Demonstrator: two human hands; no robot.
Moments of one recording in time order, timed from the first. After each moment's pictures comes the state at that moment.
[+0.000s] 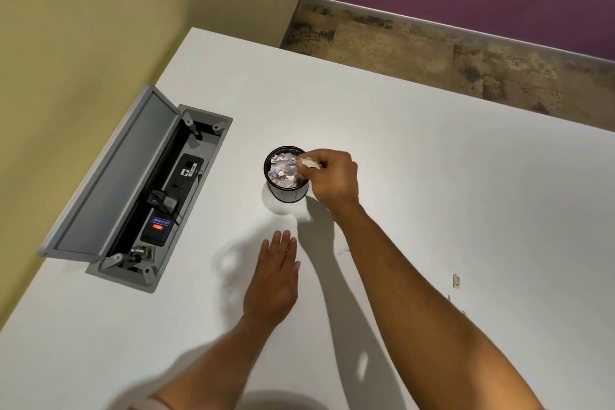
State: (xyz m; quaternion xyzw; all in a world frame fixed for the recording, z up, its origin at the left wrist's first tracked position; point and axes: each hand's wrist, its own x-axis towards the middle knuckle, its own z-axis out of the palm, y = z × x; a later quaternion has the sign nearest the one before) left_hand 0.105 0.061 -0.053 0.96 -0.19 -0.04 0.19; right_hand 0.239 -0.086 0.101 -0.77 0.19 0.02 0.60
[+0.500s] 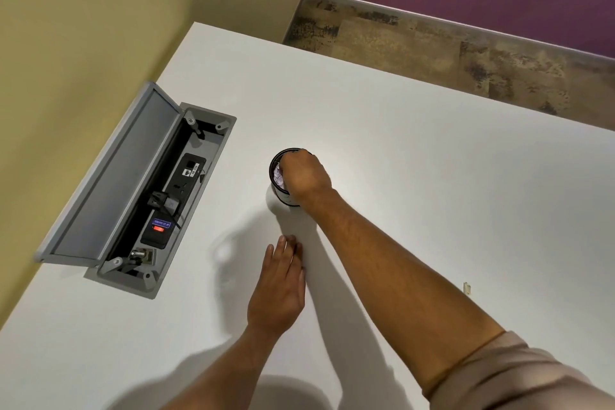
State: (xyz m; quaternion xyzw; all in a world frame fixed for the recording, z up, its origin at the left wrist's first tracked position) left_hand 0.105 0.064 -0.056 0.96 -0.19 -0.05 0.19; right_hand 0.280 -0.045 0.097 -0.96 -0.02 0.20 0.18
